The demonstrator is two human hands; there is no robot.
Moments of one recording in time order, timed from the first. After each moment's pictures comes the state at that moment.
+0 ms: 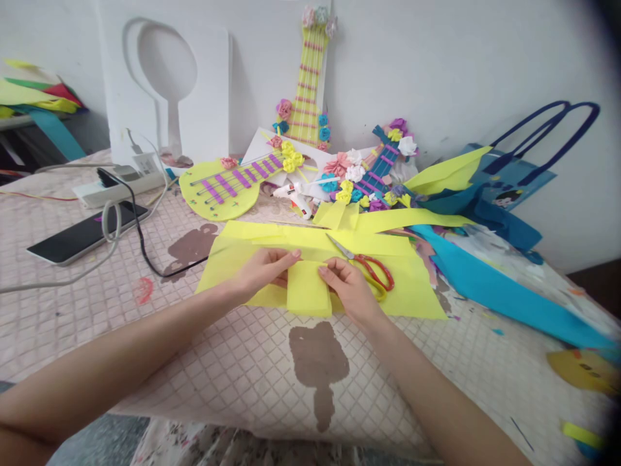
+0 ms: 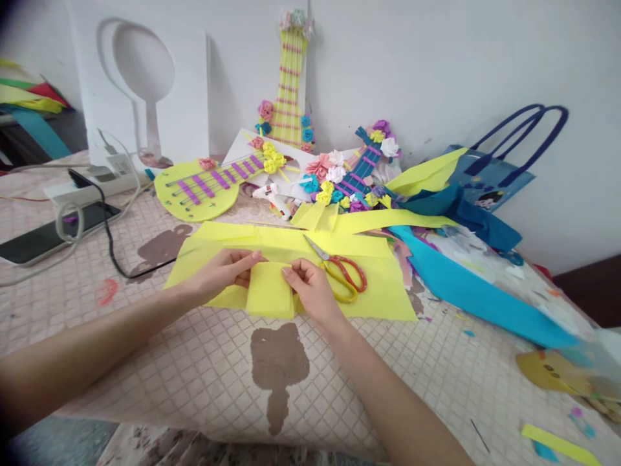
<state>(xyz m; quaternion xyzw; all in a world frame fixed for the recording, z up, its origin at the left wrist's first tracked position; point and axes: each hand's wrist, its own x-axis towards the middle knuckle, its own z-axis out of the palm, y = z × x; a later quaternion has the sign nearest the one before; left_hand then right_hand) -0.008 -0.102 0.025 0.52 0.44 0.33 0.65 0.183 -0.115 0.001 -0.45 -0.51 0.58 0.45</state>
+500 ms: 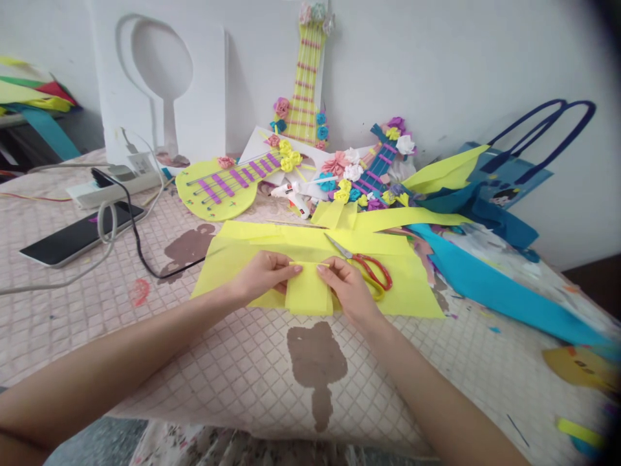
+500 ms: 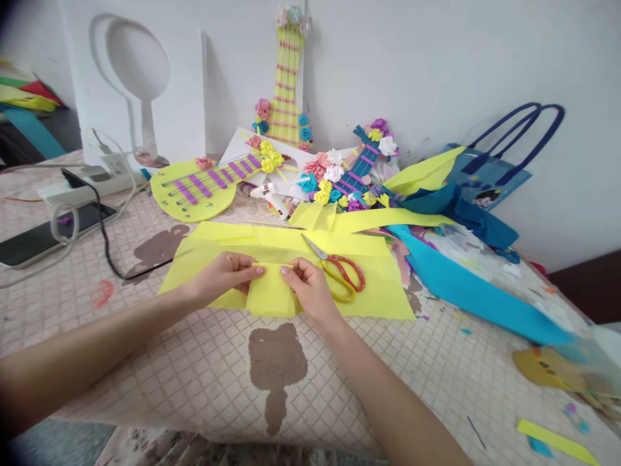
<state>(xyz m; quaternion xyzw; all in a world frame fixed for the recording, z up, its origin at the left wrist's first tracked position) -0.006 -0.102 0.018 0.54 0.45 0.30 0.65 0.181 -0.118 0.005 -0.44 -0.51 0.58 0.46</state>
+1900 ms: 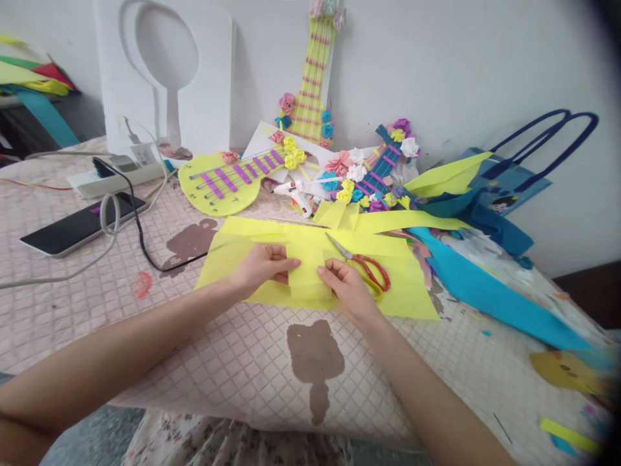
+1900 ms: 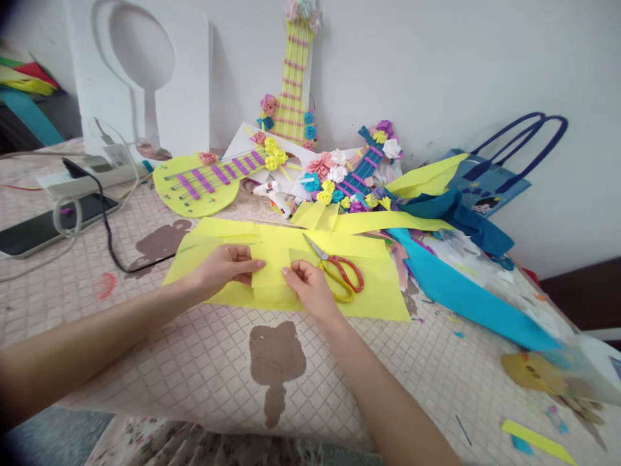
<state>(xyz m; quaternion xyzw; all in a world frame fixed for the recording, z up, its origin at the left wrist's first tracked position) -0.009 -0.096 0.020 0.47 0.46 0.37 0.66 0.185 -0.115 0.006 -0.47 -0.53 0.58 0.41</state>
